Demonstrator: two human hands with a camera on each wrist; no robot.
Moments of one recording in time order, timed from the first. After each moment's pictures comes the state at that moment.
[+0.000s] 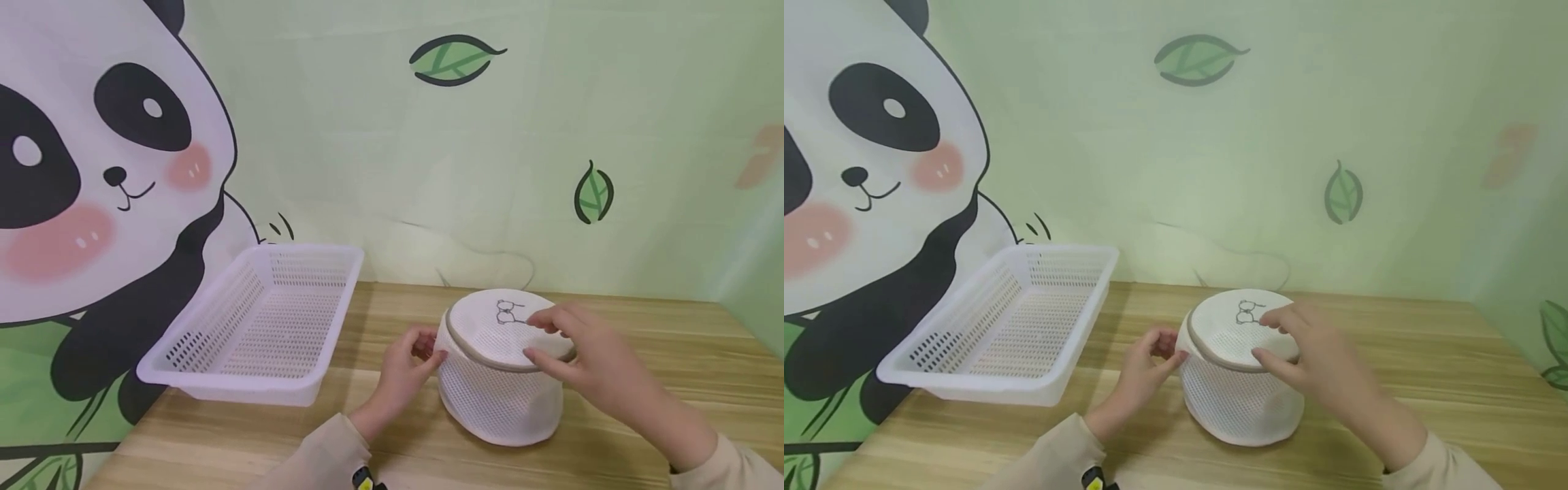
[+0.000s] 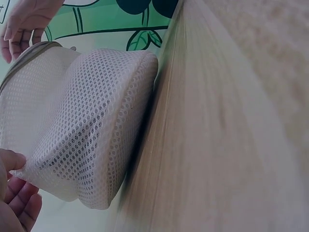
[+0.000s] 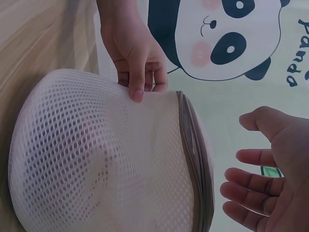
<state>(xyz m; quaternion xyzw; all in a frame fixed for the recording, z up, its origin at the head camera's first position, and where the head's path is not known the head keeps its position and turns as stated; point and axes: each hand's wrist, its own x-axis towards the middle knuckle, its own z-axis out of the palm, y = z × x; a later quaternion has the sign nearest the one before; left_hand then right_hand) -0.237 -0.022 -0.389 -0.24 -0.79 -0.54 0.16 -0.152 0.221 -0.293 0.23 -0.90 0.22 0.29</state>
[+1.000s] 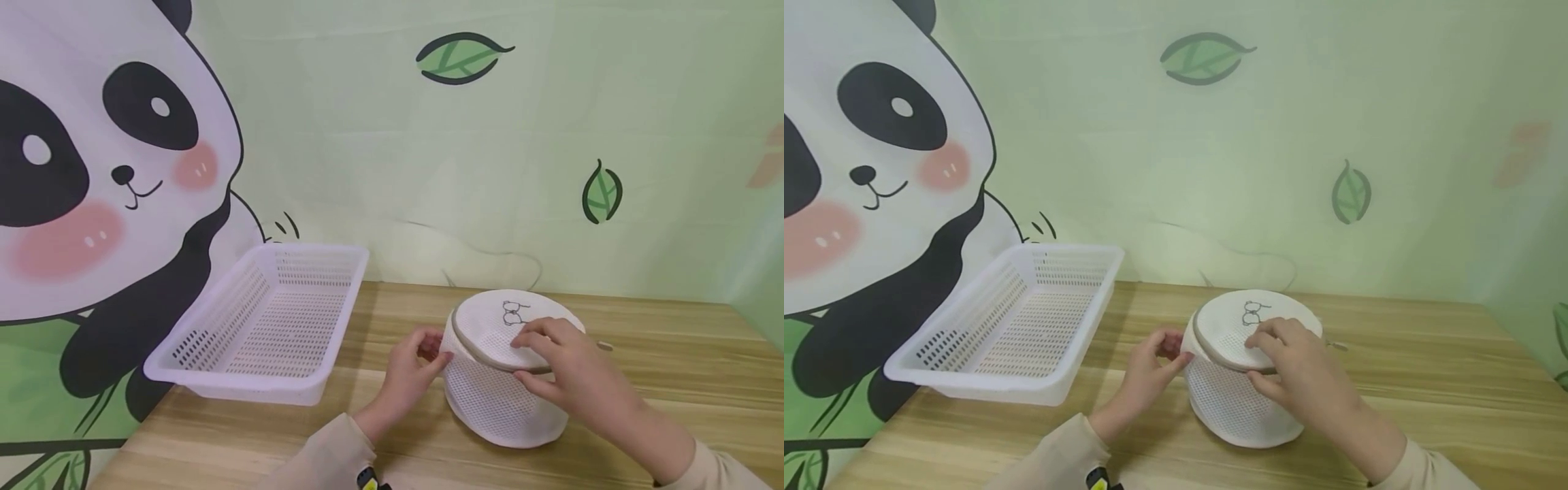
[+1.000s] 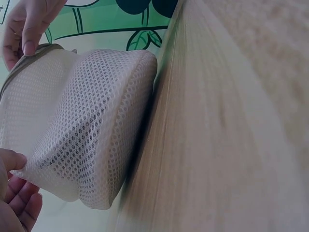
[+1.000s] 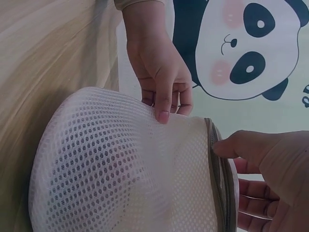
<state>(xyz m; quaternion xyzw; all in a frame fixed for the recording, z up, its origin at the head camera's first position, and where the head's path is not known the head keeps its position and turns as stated) -0.238 -0.022 -0.392 -0.24 -0.79 -0.53 0.16 -0.162 0.205 -0.316 0.31 -0.87 0.10 0.36</state>
